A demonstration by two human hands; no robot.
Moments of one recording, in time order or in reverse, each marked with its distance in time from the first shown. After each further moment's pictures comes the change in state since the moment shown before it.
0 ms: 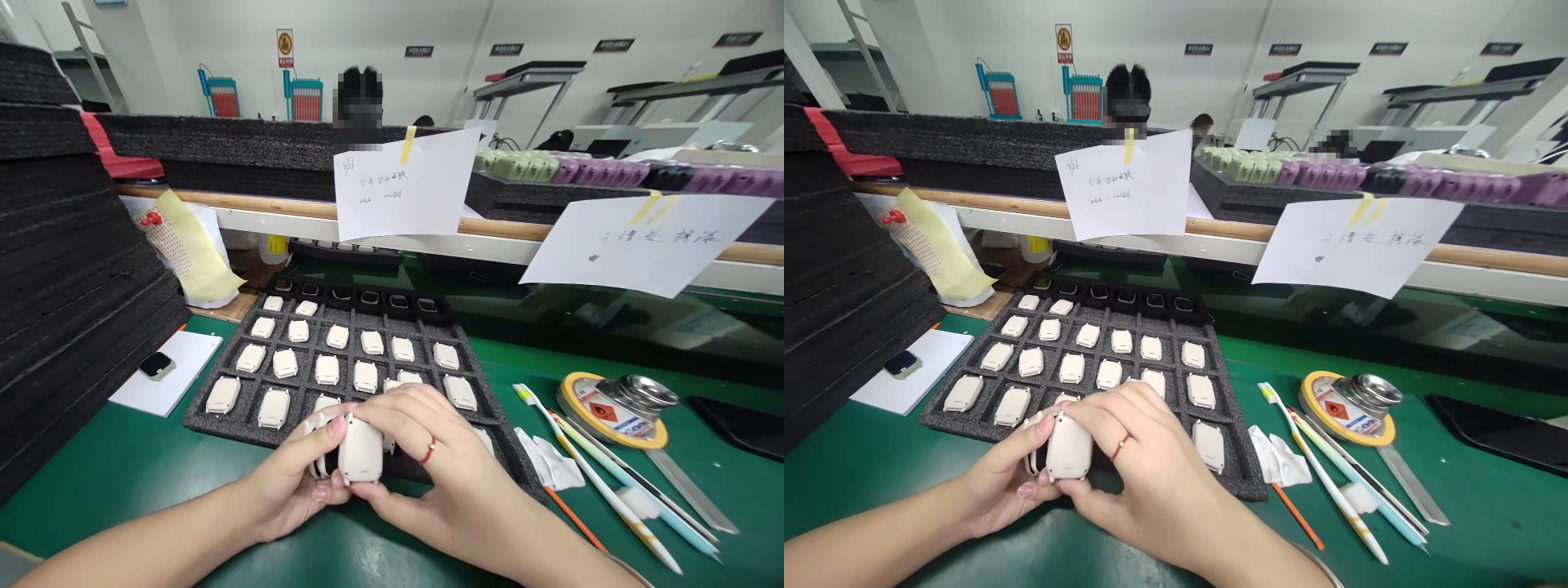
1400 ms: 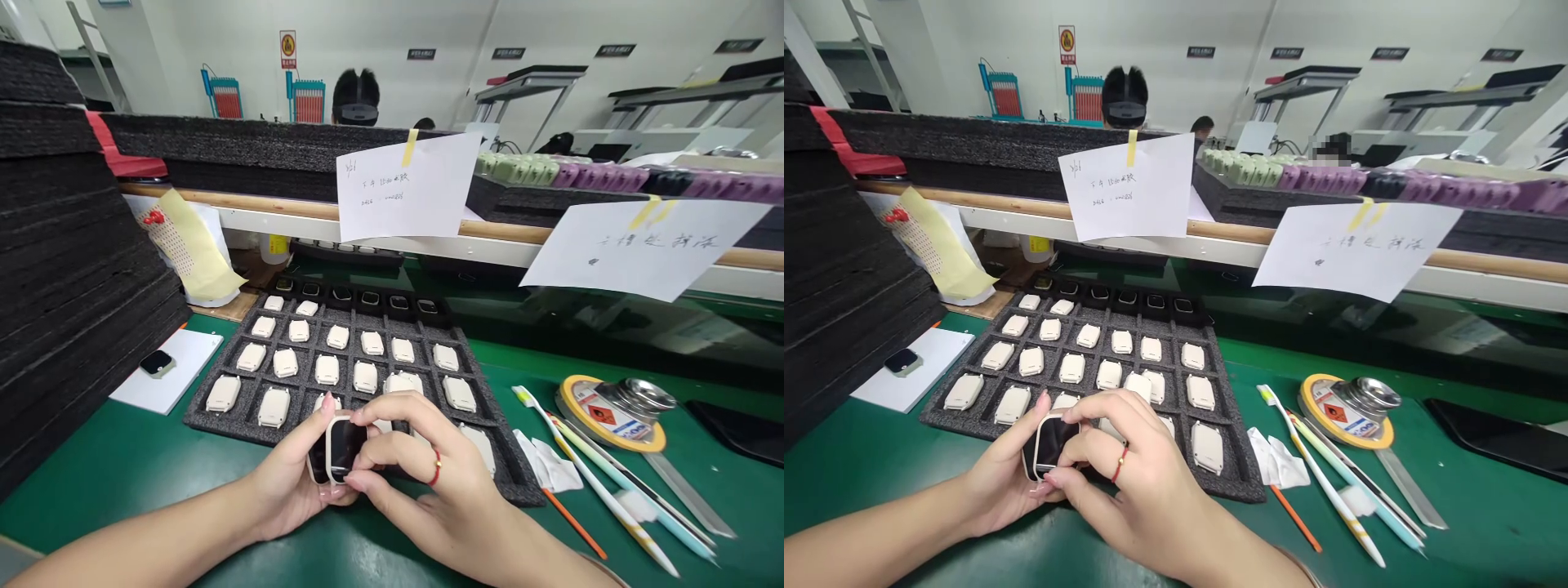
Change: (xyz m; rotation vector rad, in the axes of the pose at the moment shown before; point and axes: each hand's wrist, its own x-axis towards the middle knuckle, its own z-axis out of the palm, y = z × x) left_hand 0.001 -0.002 0.003 0.020 -0.016 -0.063; right_hand 0.000 -0.006 0.008 0.133 0.130 -0.012
